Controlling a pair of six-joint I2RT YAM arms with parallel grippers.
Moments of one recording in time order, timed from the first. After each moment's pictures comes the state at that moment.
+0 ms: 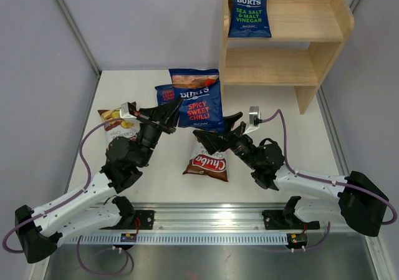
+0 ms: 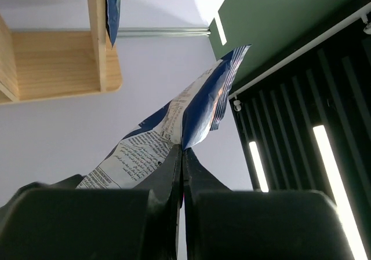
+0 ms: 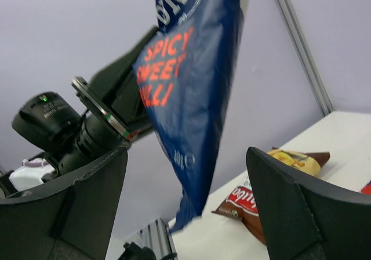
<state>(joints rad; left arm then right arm) -0.88 0.81 0.70 0.52 -0.39 -1.61 0.96 1.17 0.54 1.17 -0.02 0.60</state>
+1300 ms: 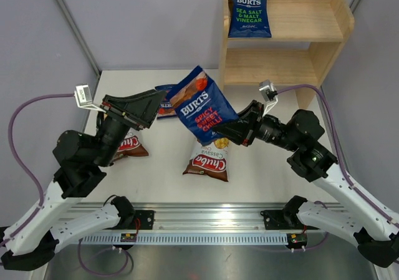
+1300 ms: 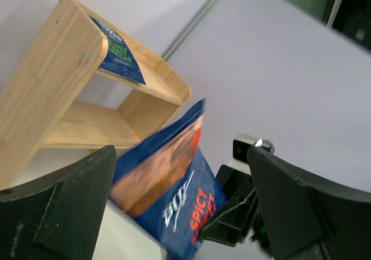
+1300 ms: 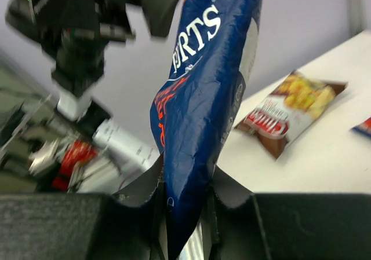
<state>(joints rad) -0.87 0.70 1.08 0.06 -0.28 -0.78 0.76 0.88 1.01 0.12 -0.44 0.59</state>
